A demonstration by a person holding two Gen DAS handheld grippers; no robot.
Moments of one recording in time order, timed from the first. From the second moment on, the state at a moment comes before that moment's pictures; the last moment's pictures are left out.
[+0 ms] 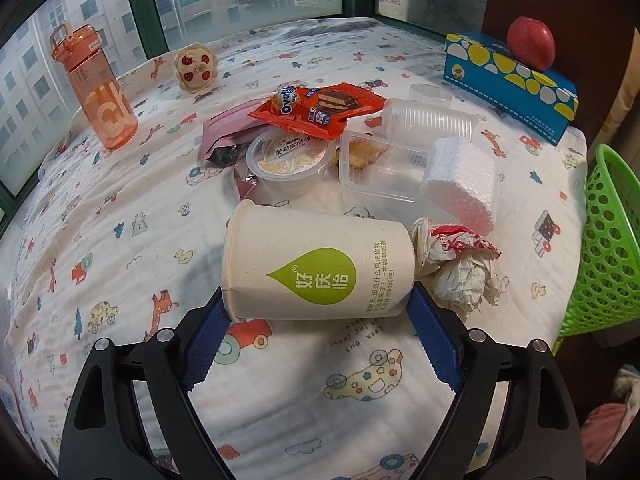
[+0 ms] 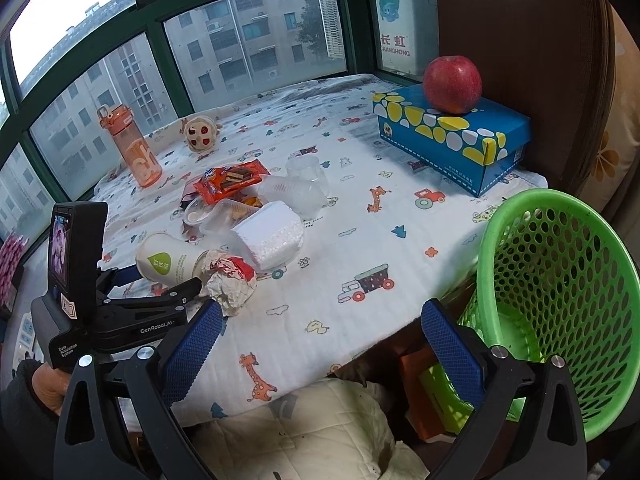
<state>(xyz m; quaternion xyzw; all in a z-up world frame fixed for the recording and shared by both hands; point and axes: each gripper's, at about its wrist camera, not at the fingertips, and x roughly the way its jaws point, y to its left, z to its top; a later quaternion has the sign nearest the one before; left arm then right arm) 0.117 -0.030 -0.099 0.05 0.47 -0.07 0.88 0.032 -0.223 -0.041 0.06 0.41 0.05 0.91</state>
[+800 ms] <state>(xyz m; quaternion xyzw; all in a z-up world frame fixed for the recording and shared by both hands) 0.100 0.046 -0.049 -0.02 0.42 -0.04 0.91 0.095 -0.143 -0.096 0.05 0.47 0.13 0.87</state>
